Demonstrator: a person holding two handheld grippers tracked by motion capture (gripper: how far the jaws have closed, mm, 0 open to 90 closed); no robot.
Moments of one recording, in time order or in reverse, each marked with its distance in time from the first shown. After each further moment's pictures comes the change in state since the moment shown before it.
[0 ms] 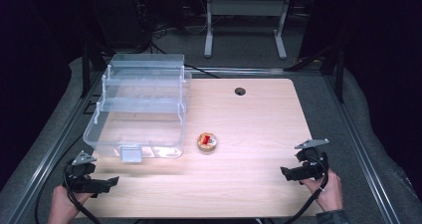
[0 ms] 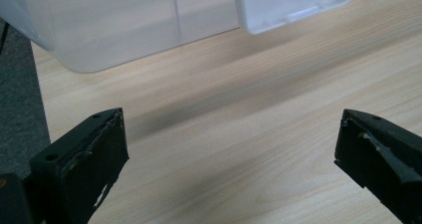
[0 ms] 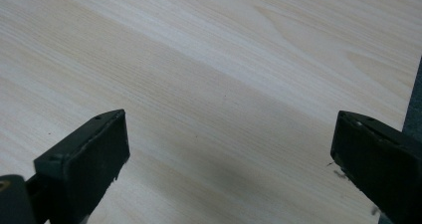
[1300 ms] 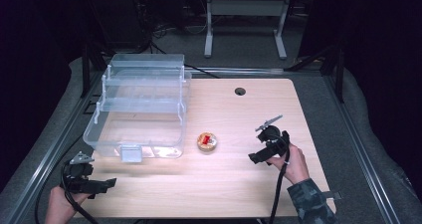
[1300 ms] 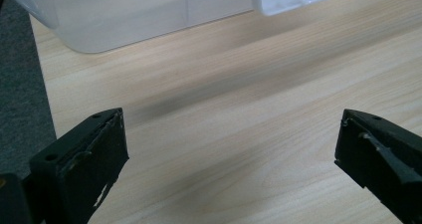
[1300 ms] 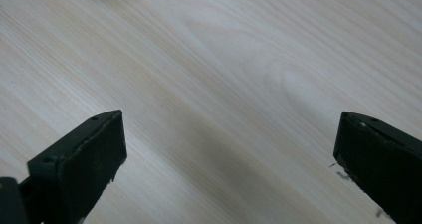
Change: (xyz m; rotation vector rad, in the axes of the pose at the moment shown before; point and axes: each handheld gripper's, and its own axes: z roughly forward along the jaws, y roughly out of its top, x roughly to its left) left arm 0.007 -0.003 0.000 0.037 -0.011 -0.029; right arm 0.056 0.093 0.042 0.096 0.127 -0.180
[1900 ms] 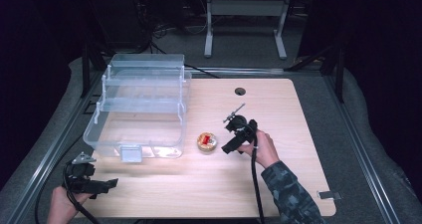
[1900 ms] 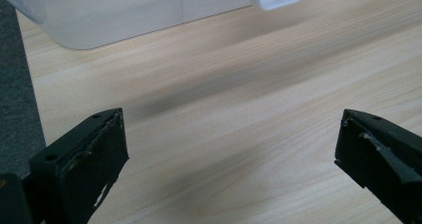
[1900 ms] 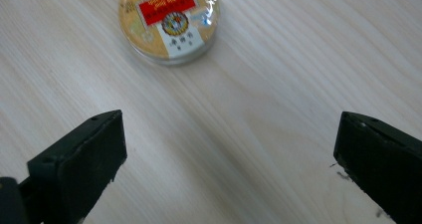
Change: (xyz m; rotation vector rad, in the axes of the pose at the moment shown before) left arm -0.001 -0.001 0.005 0.020 -0.008 -0.001; right arm 0.040 0.077 0.043 0.051 0.066 -0.129
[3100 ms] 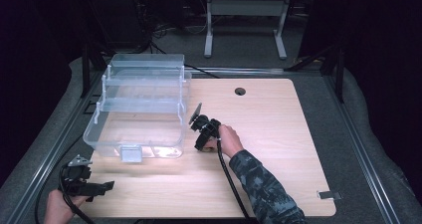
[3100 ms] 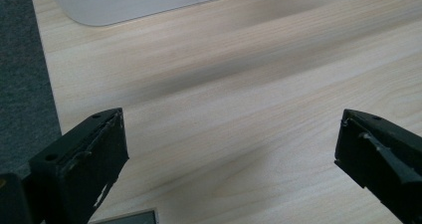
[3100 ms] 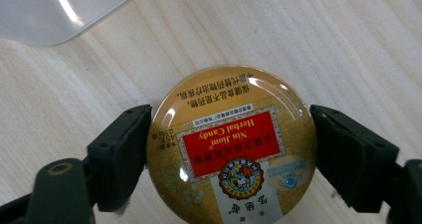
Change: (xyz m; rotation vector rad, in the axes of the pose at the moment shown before) left arm 0.008 -0.009 0.000 0.014 0.011 -0.025; right arm 0.037 0.077 0.084 0.164 0.012 -0.141
